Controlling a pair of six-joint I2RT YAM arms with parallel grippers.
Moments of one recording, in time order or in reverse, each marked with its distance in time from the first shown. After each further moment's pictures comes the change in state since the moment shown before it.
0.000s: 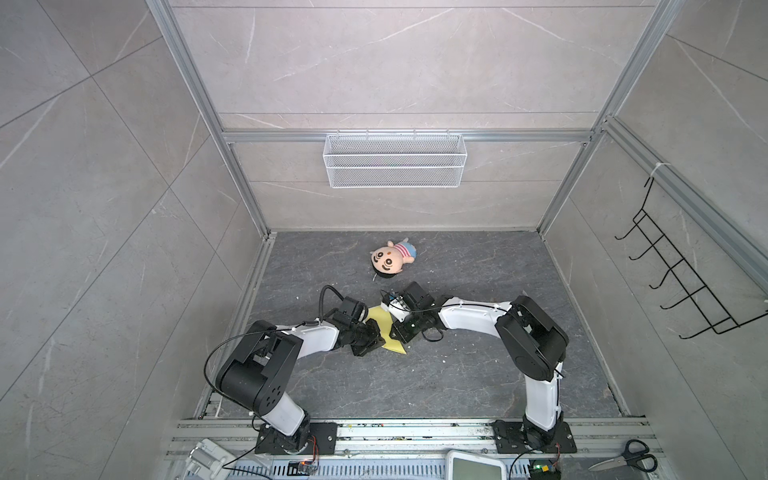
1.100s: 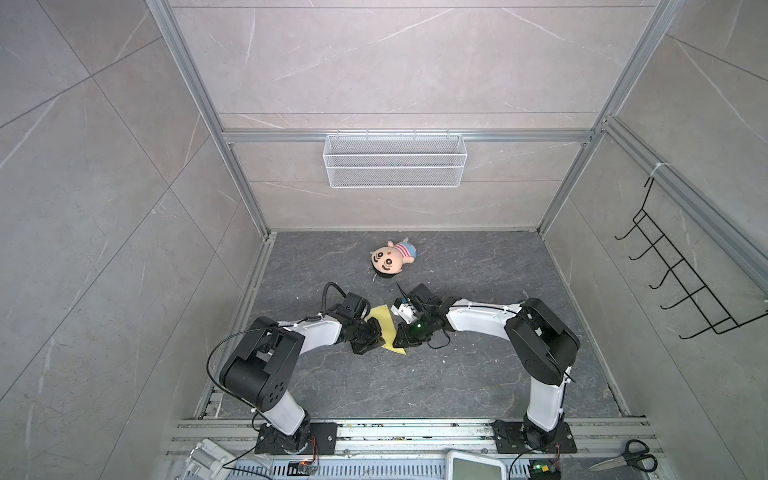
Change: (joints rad) left arm -0.001 0.027 0.068 -0.106 0.002 0.051; right arm -0.019 -0.045 -0.074 -0.039 -0.225 0.344
